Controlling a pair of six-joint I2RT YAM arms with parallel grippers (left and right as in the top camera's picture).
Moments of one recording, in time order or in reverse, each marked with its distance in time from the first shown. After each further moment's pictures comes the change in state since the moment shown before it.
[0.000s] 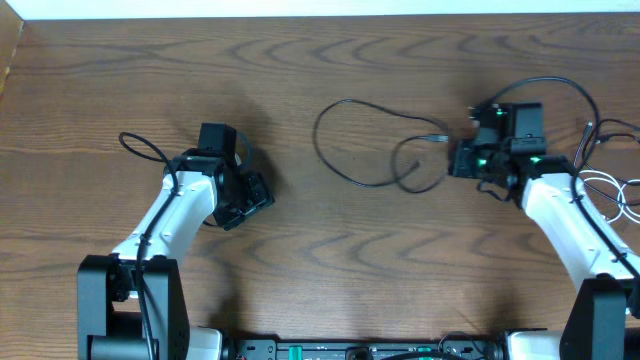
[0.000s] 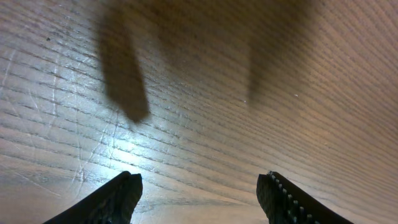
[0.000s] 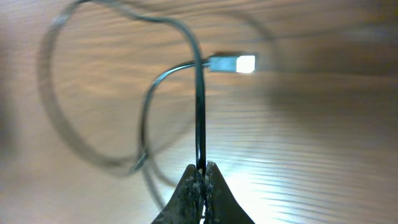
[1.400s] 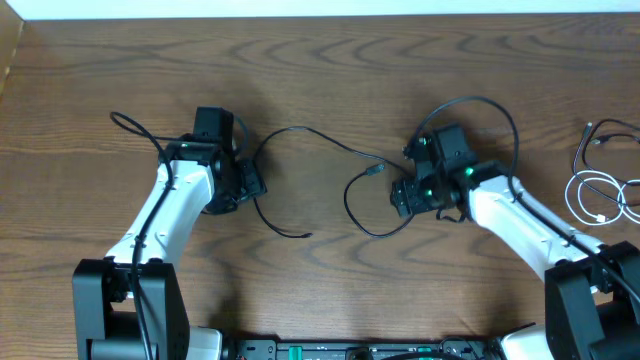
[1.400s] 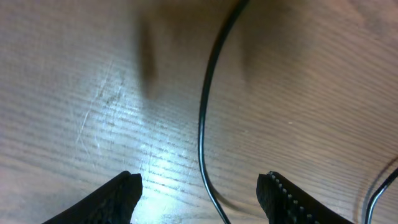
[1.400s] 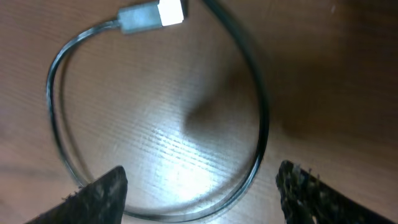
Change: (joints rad) left arm 0.001 0.000 0.105 -0.062 -0.129 0.101; right arm 0.281 0.084 -0.055 -0.069 0.140 -0.066
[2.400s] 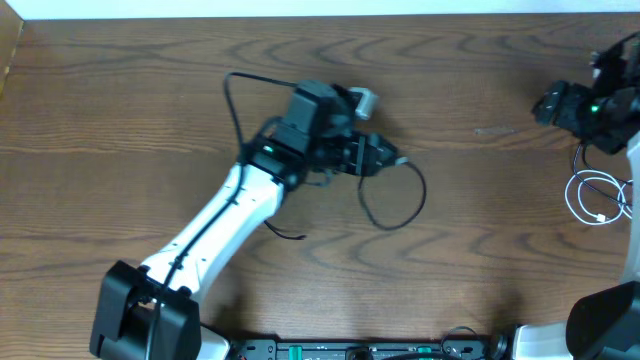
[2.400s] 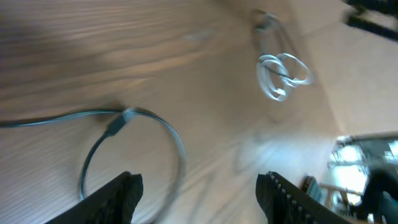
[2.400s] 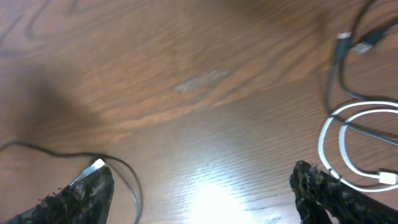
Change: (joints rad) left arm -0.410 -0.002 0.150 0.469 0.488 0.072; right arm -0.623 -0.003 0.685 -0.587 -0.011 -0.010
